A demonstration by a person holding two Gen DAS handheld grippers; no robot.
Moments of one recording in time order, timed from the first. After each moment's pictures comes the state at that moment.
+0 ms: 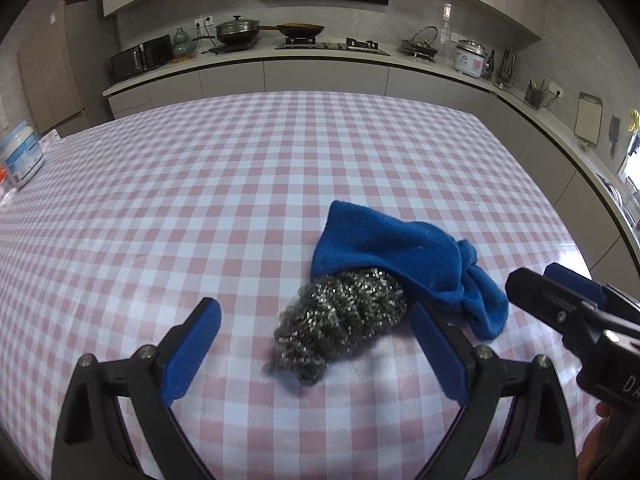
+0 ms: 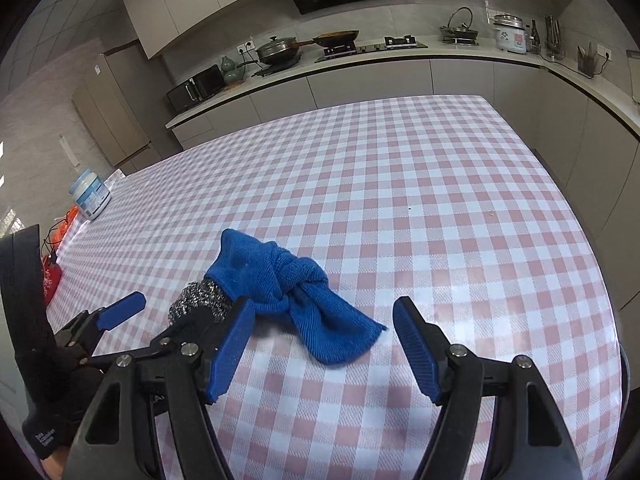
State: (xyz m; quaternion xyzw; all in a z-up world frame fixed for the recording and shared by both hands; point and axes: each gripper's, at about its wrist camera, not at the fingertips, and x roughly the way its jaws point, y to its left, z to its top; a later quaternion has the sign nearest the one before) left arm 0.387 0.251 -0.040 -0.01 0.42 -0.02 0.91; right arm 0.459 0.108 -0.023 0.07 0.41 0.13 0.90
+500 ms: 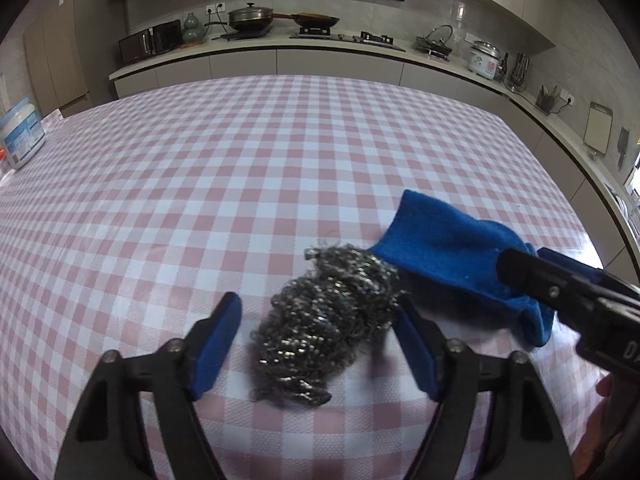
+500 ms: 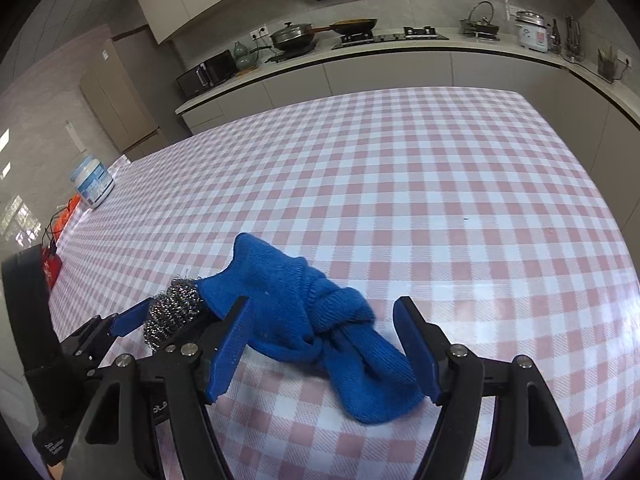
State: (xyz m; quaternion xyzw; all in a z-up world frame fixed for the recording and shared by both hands) left arm 0.390 0.289 -0.055 -0.04 0.43 -0.01 0.90; right arm 0.500 0.155 -0.044 0.05 0.43 0.16 0.89
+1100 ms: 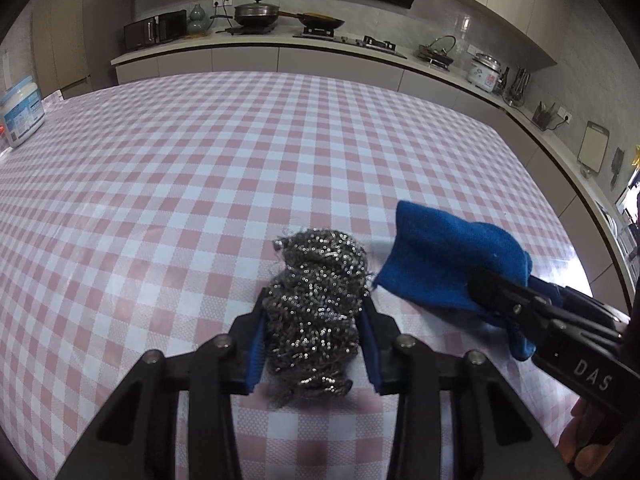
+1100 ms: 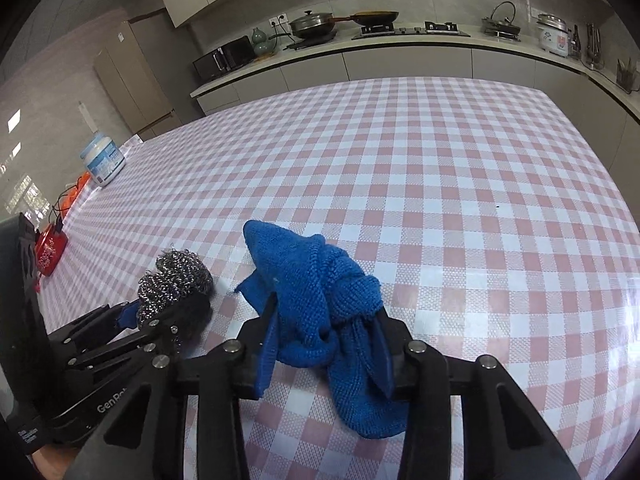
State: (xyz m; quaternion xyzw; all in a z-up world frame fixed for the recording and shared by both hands) left arm 0.375 0.290 -0.049 -0.07 0.43 -0.02 0.90; right arm 0.488 0.163 -0.053 0.04 0.43 0.19 0.88
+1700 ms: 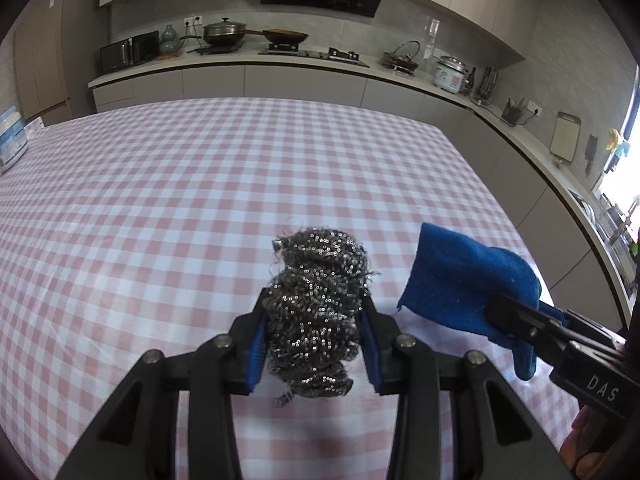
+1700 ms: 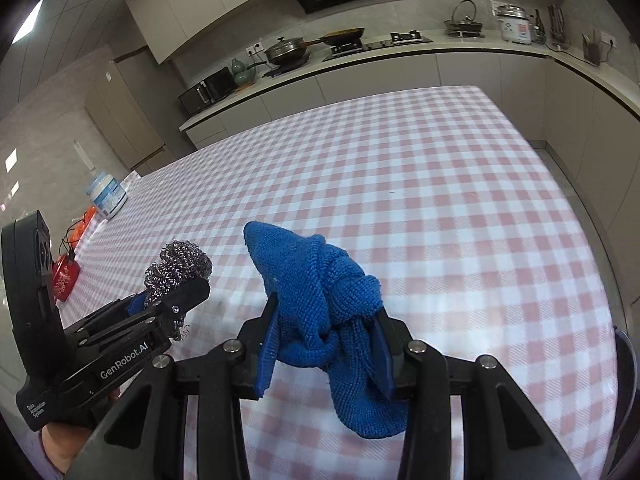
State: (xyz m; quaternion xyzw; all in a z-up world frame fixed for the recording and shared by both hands) left arm 0.348 0.216 -0.017 -0.06 0.41 -0.06 0.91; right arm 0.423 0.052 -0.021 0.10 0.41 0.16 0.89
